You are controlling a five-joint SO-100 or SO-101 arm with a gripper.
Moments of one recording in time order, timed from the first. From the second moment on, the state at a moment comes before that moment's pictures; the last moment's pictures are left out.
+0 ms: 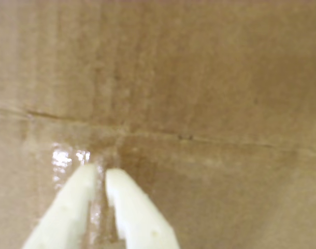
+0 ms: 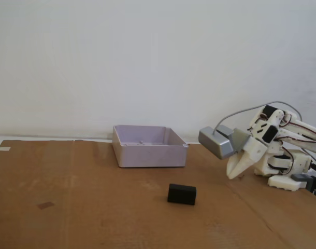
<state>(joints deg) -2.5 191.9 177.6 75.5 1.0</state>
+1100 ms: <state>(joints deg) -2.5 187.7 176.9 58.8 1.0</state>
